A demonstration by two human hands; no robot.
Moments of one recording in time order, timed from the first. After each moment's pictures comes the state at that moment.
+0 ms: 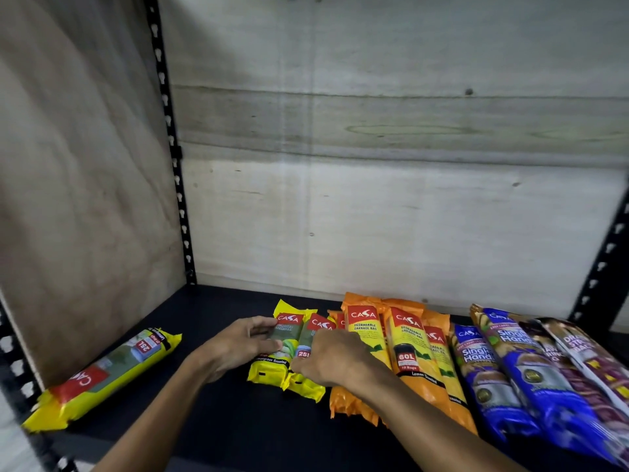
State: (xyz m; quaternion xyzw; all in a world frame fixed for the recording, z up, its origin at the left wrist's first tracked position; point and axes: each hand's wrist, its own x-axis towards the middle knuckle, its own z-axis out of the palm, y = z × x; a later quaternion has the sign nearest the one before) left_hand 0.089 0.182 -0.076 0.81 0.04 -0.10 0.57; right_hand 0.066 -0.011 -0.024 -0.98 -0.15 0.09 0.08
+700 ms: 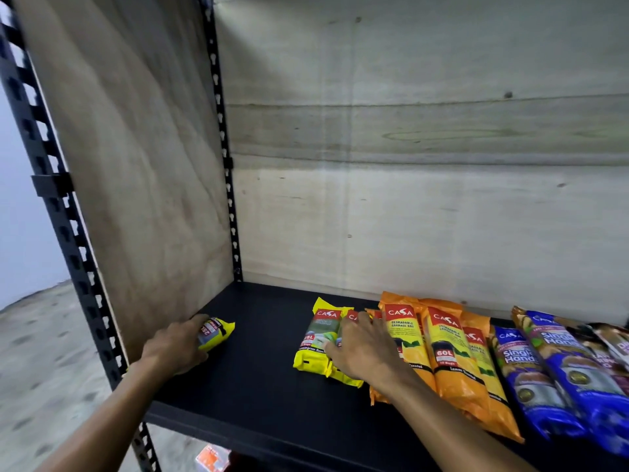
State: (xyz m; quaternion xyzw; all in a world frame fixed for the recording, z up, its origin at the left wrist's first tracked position) left_hand 0.015 0.310 -0.057 0.97 0.24 0.00 0.06; right_hand 0.071 0.004 -0.050 -0.98 -0.15 -0.01 0.09
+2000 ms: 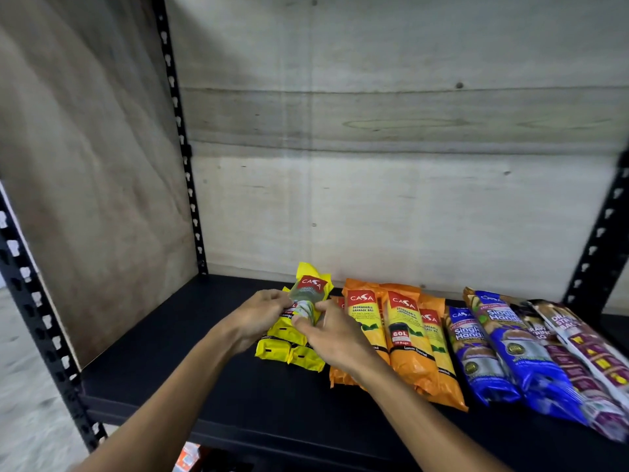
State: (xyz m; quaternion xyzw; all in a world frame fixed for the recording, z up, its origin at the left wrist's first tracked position) left_hand 0.059 0.135 -0.029 0.78 0.08 -0.05 0.62; right_hand 0.043 -0.025 -0.034 -0.89 -0.12 0.03 0.44
